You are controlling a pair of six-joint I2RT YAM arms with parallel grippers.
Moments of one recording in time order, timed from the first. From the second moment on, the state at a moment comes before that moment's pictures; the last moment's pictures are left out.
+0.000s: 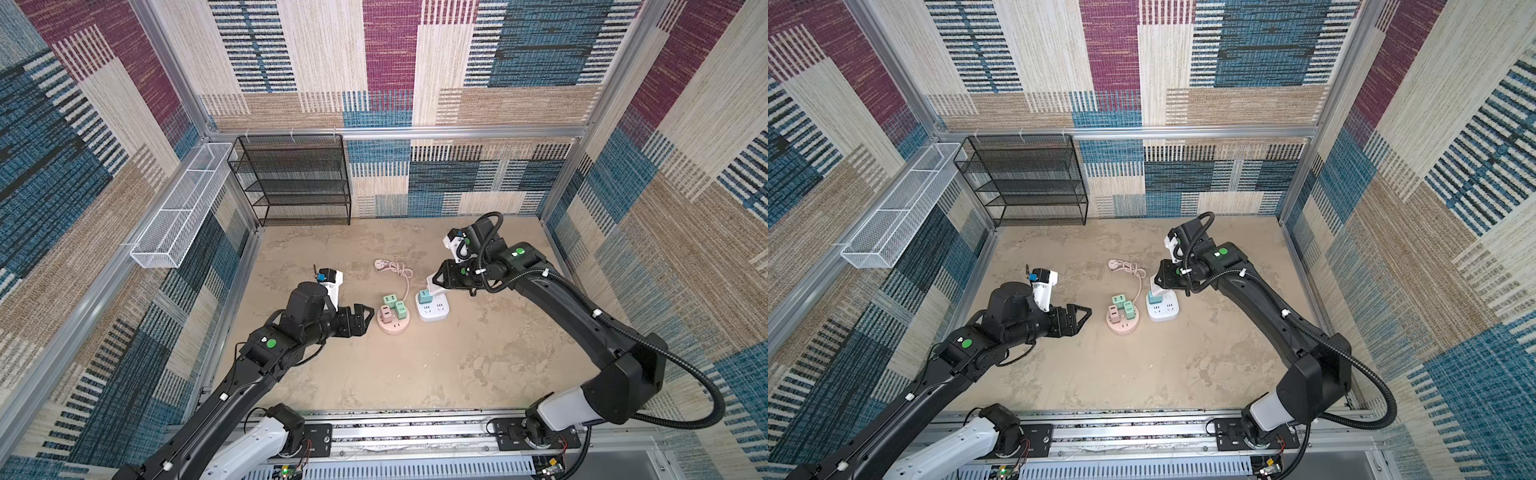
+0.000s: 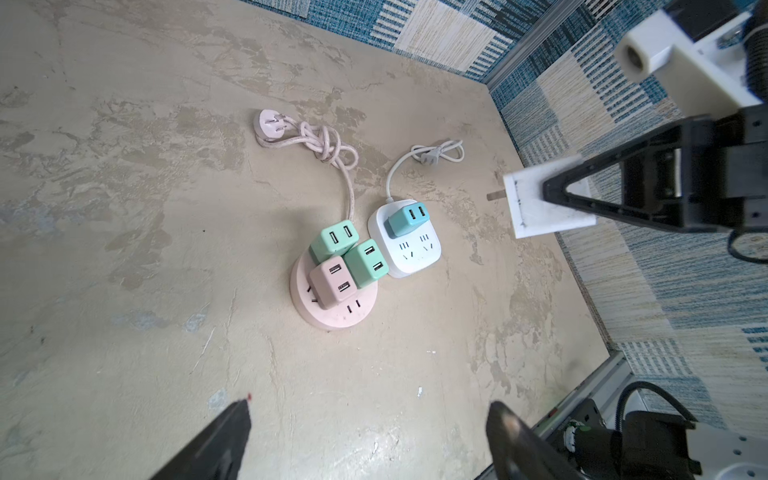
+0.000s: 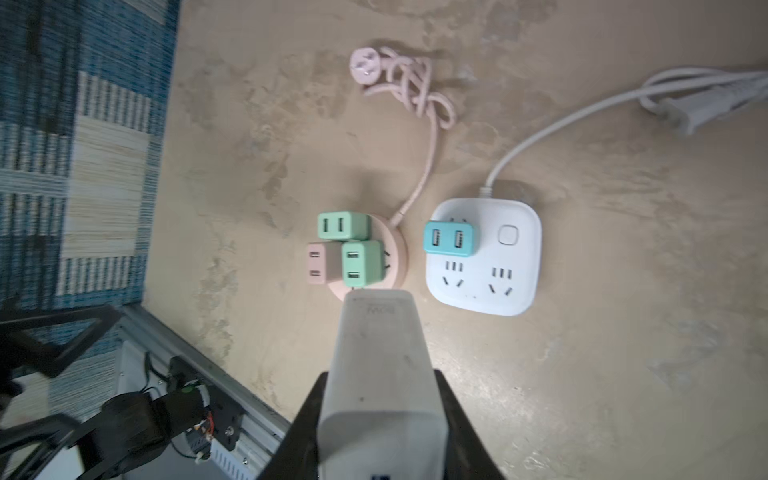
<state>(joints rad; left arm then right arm) -0.53 0.88 0.86 -0.63 0.16 -0.50 0.50 1.51 1.45 -0.94 -0.23 0.43</state>
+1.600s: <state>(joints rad) -0.50 0.89 0.78 -0.58 0.22 -0.52 0.50 1.79 1.44 -0.97 -0.04 0.39</state>
